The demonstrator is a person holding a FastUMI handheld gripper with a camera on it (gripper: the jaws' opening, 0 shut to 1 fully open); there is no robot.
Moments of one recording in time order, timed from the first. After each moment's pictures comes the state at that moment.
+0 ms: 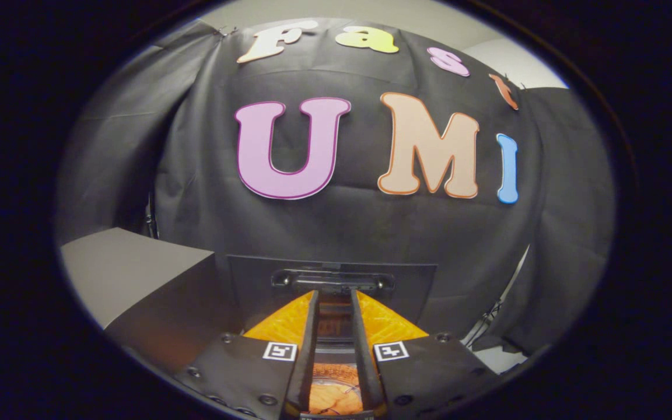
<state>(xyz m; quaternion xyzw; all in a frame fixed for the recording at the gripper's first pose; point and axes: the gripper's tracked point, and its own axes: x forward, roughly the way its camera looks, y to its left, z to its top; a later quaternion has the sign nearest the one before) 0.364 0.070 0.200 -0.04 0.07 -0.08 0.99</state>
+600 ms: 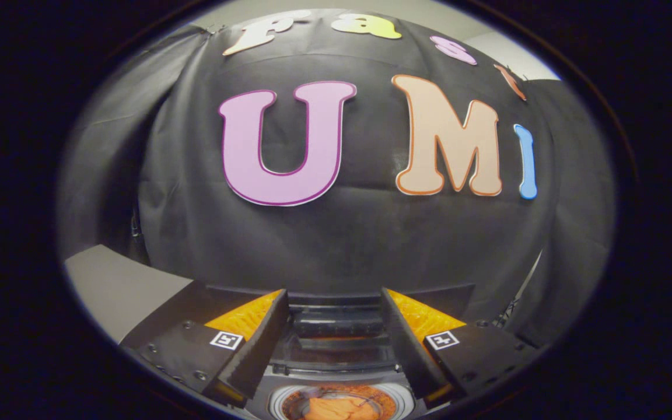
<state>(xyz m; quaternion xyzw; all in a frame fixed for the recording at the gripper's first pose) 0.466 0.075 0.202 -0.02 0.07 -0.08 0.99</state>
